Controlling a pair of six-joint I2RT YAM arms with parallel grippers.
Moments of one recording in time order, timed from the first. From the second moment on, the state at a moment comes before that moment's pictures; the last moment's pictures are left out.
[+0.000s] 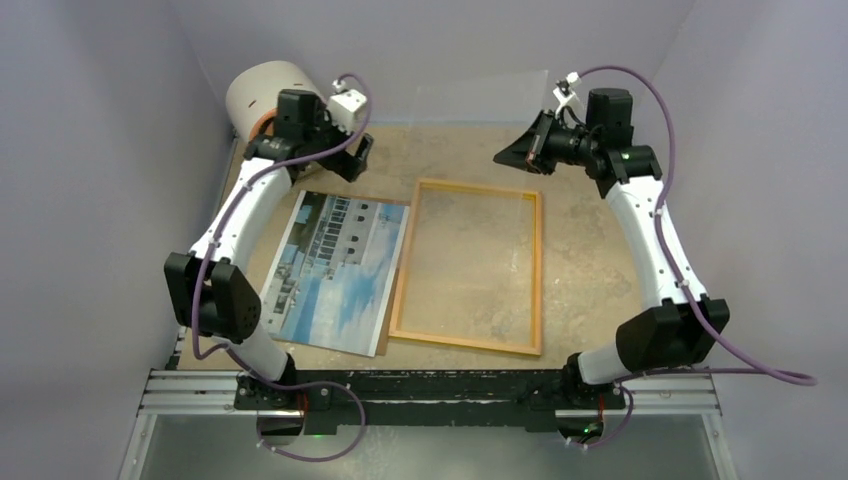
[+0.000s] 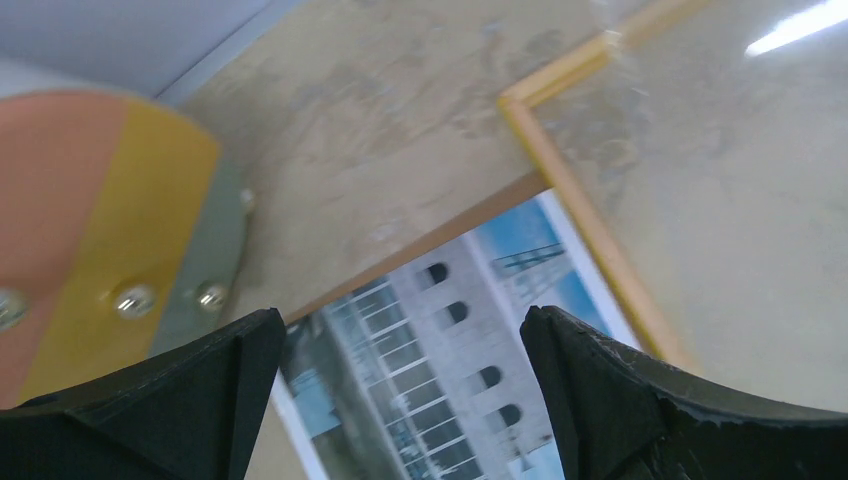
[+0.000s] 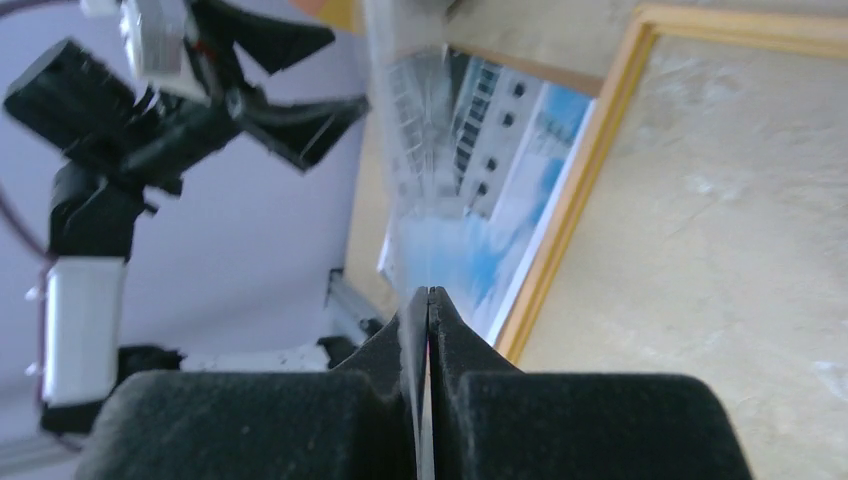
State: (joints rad) left arm -0.27 1.66 1.61 -0.60 0.29 0.34; right arm 0.10 1.49 1.64 -0.73 -0.68 0.62
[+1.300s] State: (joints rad) left arm -0.43 1.75 1.07 -0.34 -0.10 0.53; right arm 0.11 1.72 0.92 -0.36 -0.59 0.58
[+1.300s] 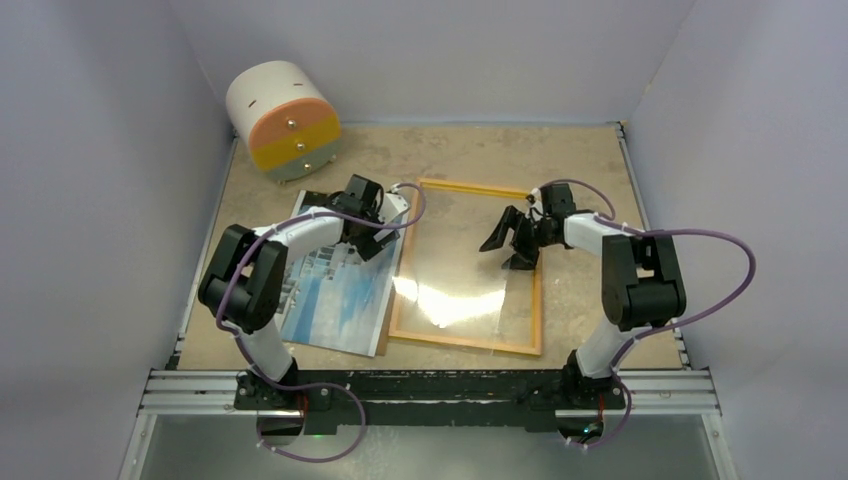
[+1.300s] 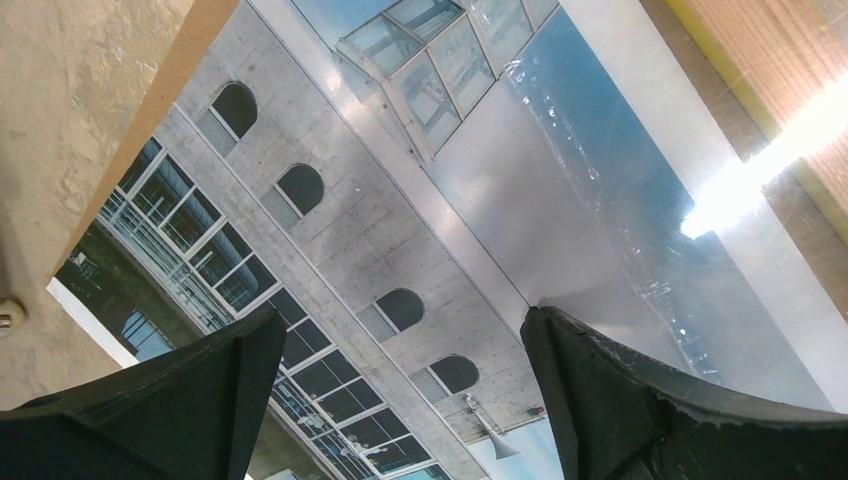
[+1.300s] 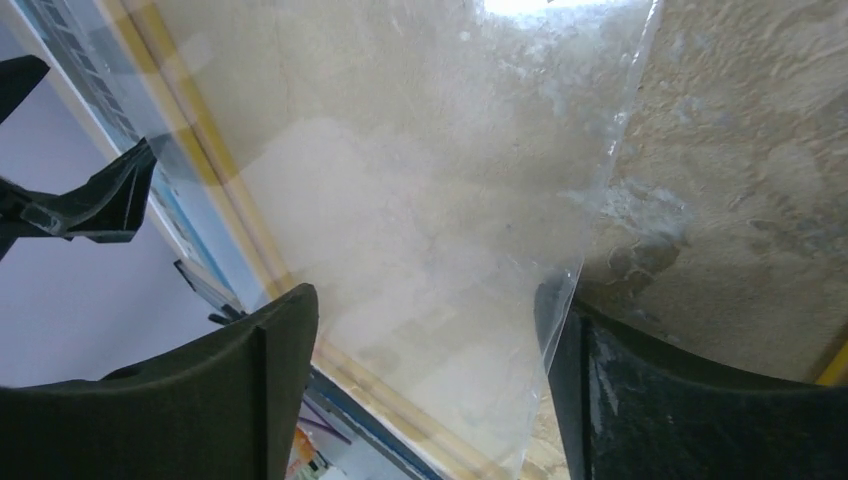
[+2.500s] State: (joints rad) left arm -0.48 1.76 1.07 -0.32 -0.17 0.55; right arm 0.18 1.45 0.63 -0.26 -0.58 0.66
